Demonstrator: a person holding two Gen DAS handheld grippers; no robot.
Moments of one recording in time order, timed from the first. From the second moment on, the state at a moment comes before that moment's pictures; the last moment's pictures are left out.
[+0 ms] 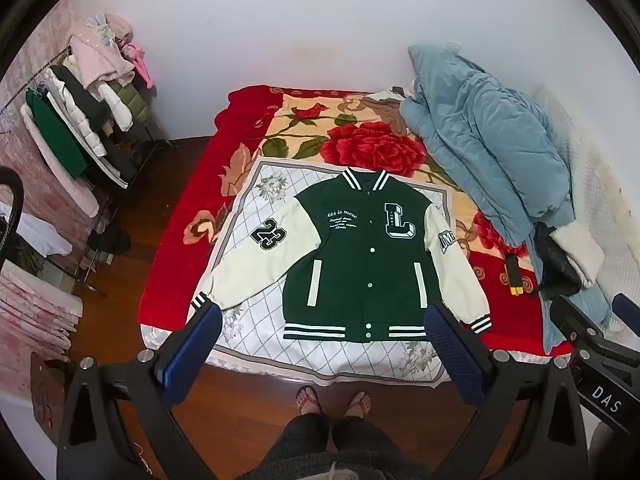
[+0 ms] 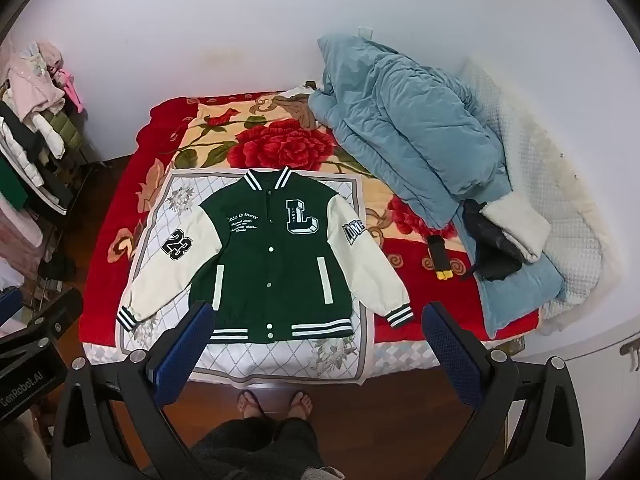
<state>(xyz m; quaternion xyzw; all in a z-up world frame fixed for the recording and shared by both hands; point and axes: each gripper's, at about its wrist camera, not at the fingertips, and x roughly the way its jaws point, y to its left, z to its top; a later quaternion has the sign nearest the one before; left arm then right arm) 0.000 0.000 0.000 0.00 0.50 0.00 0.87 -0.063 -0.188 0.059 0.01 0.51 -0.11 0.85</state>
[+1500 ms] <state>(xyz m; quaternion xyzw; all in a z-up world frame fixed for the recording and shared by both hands) -0.005 0.000 0.022 0.00 0.49 0.00 0.87 -0.069 -0.174 0.090 0.00 0.50 -0.11 0.86</state>
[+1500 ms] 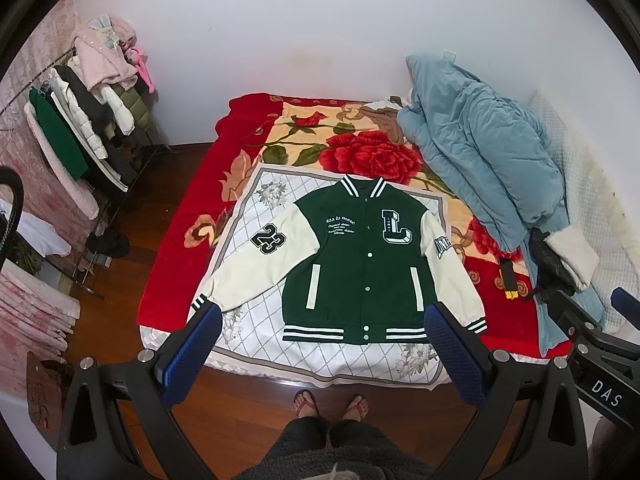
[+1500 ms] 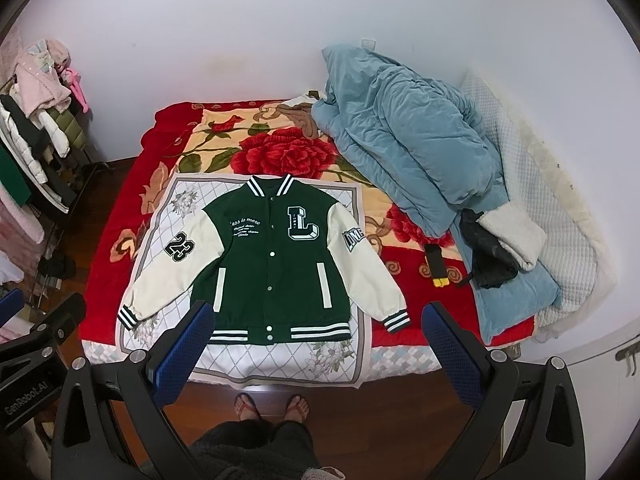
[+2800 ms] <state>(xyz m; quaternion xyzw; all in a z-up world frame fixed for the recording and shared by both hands) -0.006 -0.002 0.026 -0.01 0.49 0.00 0.87 -0.064 -0.167 0.104 0.00 0.50 -0.11 0.86</state>
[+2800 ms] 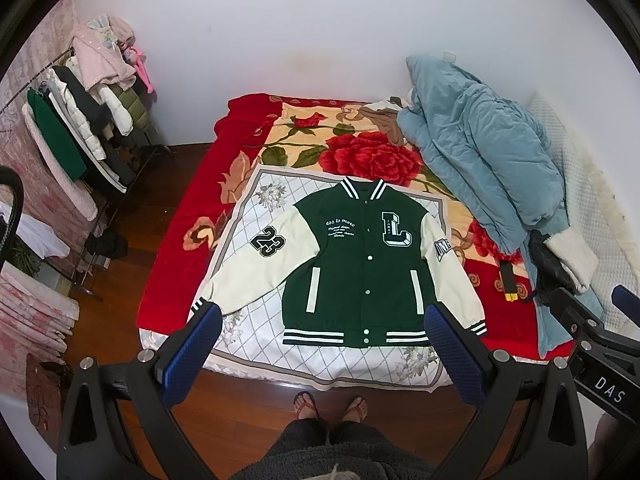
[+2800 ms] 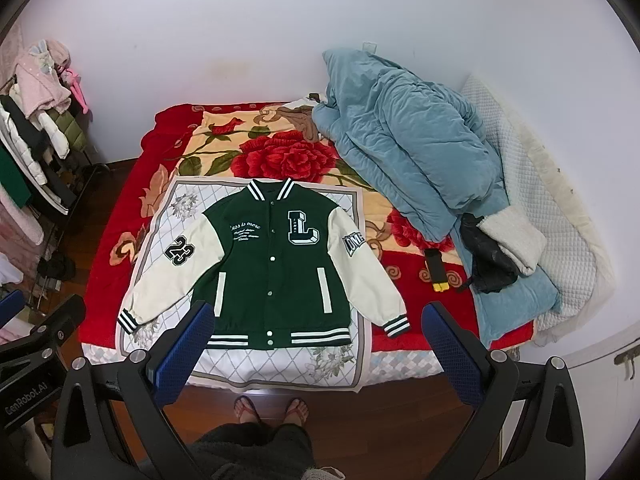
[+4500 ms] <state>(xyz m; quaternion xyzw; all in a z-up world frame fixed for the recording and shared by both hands) 0.283 -0.165 -0.495 0.17 0.64 0.11 0.74 -0.009 -0.597 -0.570 0.45 0.61 -0.39 0.52</state>
